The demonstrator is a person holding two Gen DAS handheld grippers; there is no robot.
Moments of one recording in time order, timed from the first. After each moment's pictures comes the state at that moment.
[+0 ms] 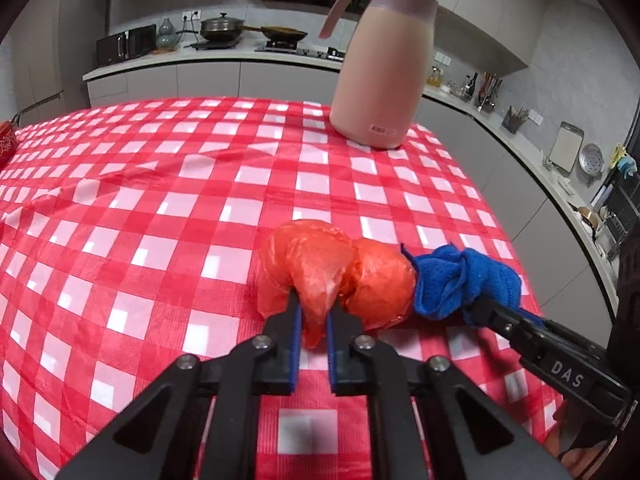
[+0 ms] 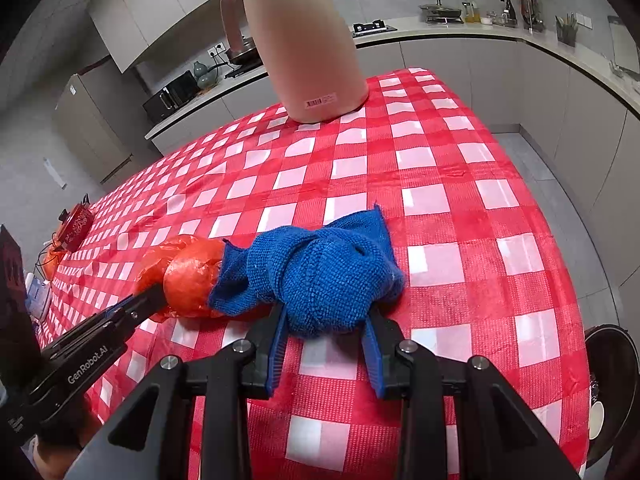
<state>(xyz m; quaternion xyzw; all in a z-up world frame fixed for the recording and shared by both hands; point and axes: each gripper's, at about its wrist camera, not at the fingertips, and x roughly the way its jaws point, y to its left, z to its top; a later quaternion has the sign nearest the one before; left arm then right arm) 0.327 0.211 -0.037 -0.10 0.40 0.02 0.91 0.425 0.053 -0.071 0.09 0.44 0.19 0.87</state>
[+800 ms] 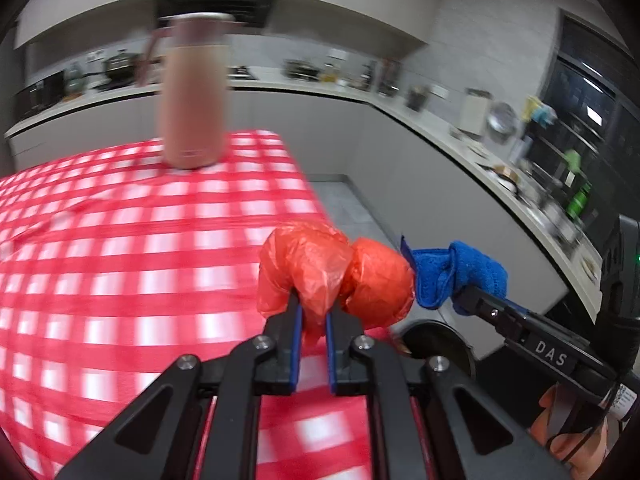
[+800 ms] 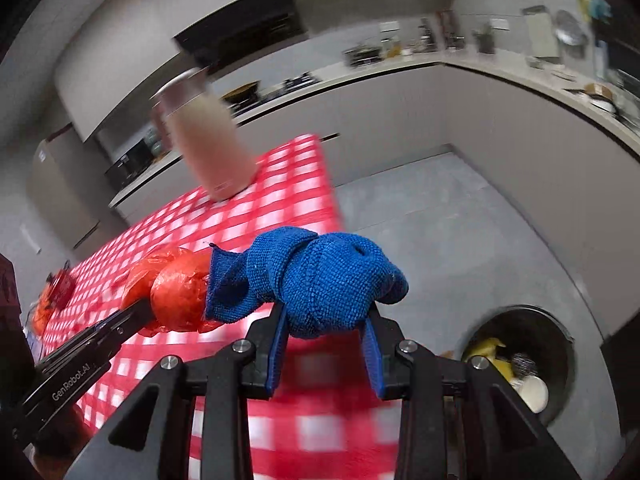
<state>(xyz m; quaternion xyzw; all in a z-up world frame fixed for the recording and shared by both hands) 0.304 0.036 0.007 -0.05 0.38 -0.14 0.91 0.344 -0.136 -0.015 0.15 0.37 0.07 0.91</state>
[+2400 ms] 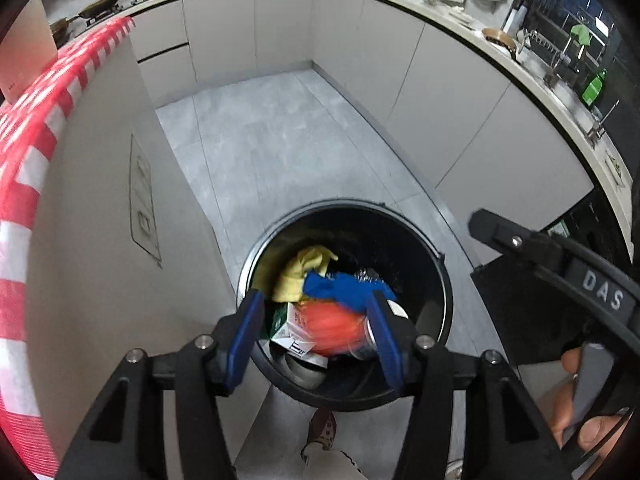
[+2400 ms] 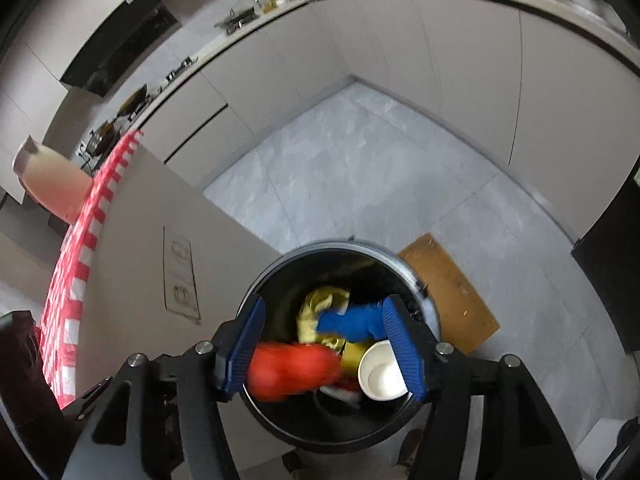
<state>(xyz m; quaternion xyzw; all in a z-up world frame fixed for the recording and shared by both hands) 0.310 -0.209 -0.124 0.03 0.53 -0.13 0.83 0.341 -0.403 -0.165 0.24 0.46 -0.01 0.86</state>
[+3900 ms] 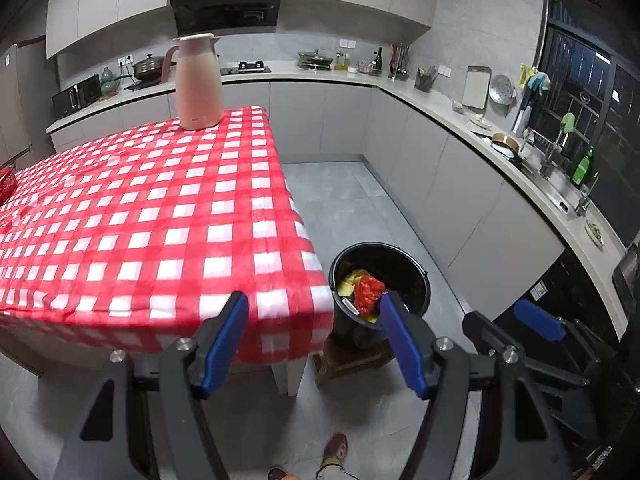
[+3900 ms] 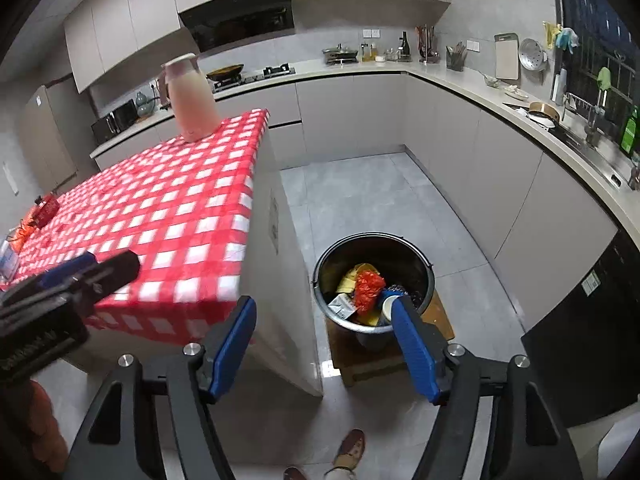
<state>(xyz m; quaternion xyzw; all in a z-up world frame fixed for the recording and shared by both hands) 0.093 -0.079 0.033 -0.03 0.39 -0.05 0.92 0.094 -0.255 0.007 0.04 0.39 0.04 0.92</state>
